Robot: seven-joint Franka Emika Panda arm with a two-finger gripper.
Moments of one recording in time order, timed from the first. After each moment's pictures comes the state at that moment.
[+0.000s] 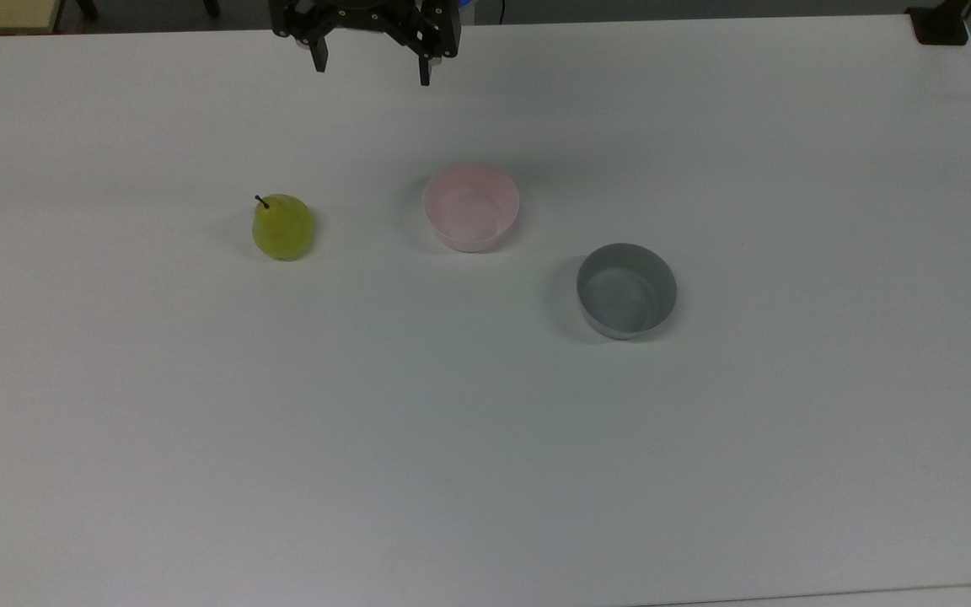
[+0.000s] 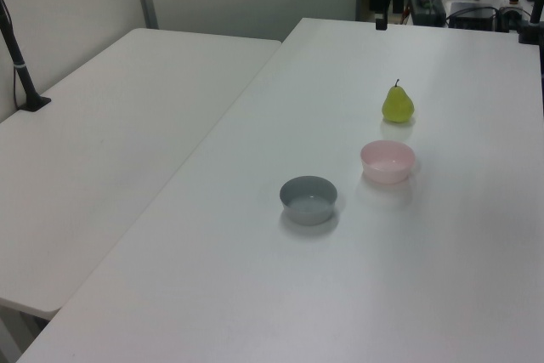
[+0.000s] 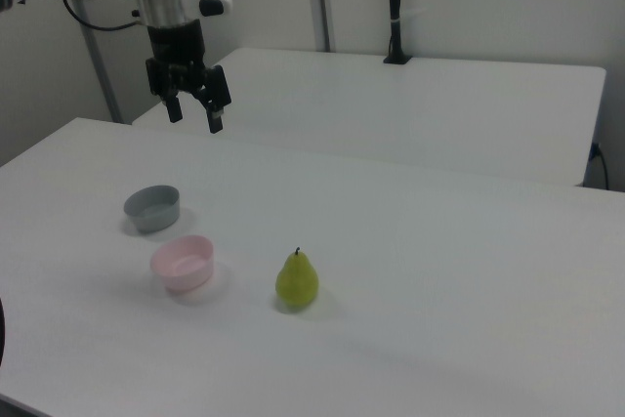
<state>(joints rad) 0.11 0.17 -0.09 -1.39 -0.01 1.51 0.13</state>
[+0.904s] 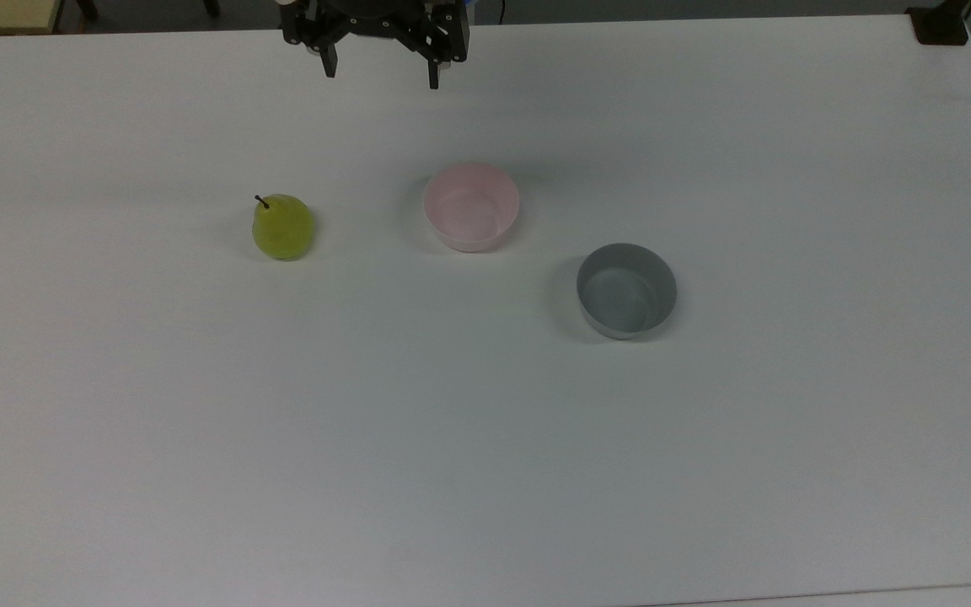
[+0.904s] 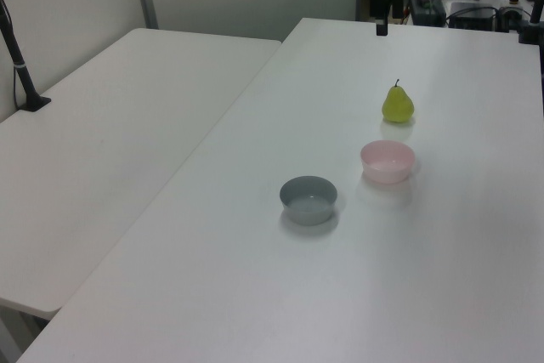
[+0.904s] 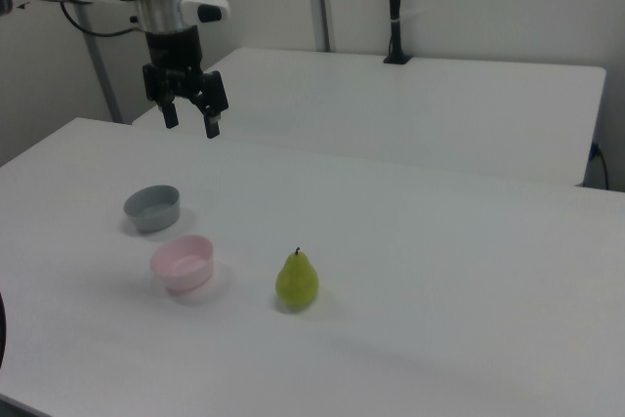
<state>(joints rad) 0.12 0.17 -0.08 -1.41 -0.01 1.51 0.10</state>
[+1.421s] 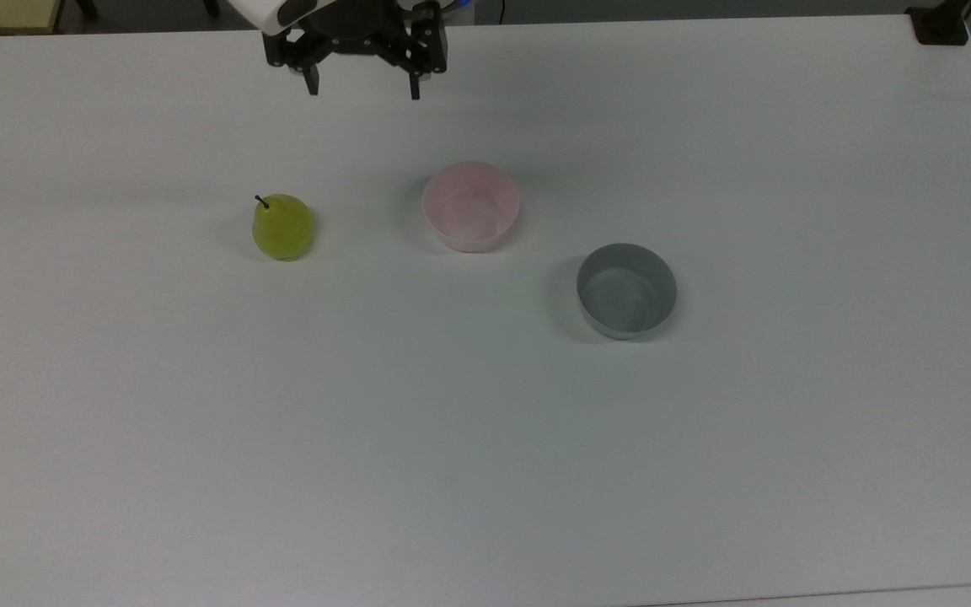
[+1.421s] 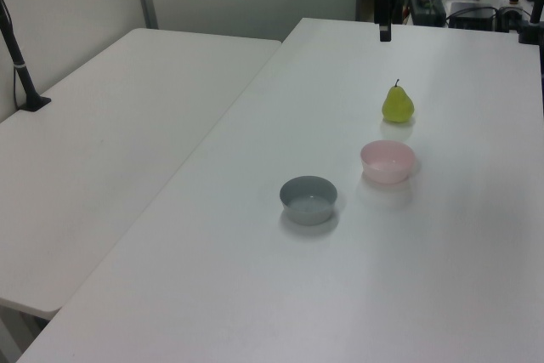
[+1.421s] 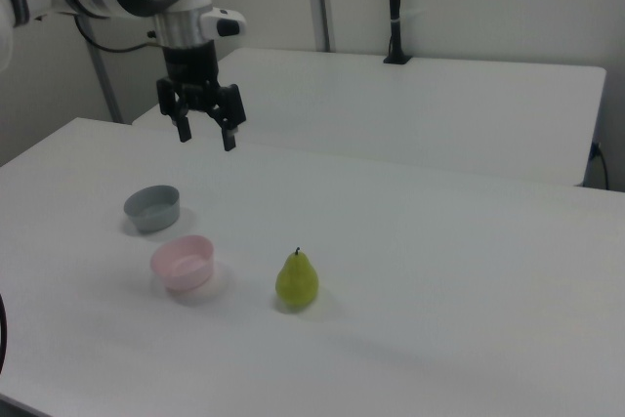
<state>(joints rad) 0.11 0.18 -0.11 -1.46 -0.01 1.55 0.00</state>
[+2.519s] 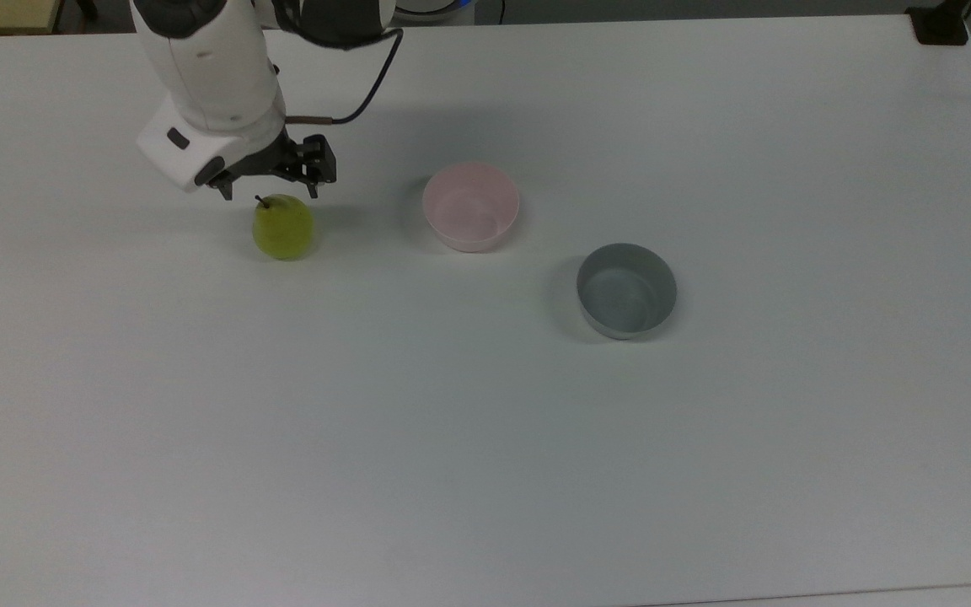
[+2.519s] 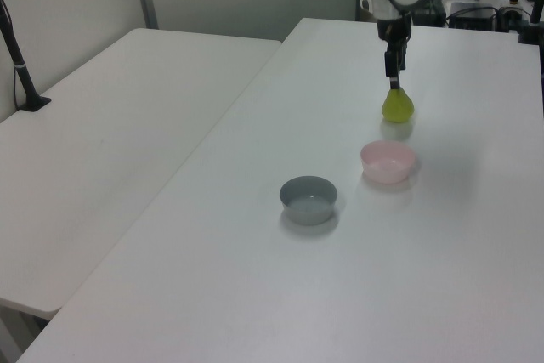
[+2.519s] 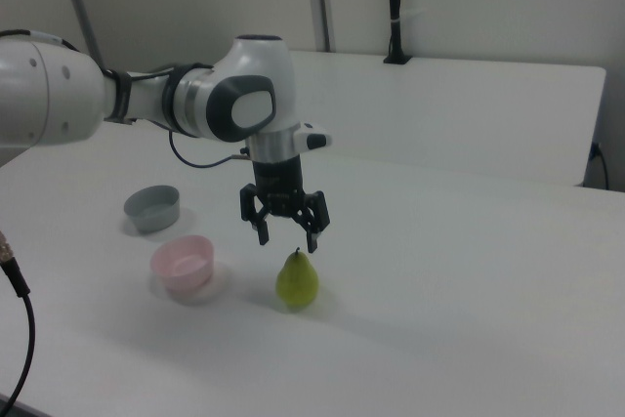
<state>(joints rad) 0.06 0.30 -0.25 -1.74 -0.04 1.90 -0.27</state>
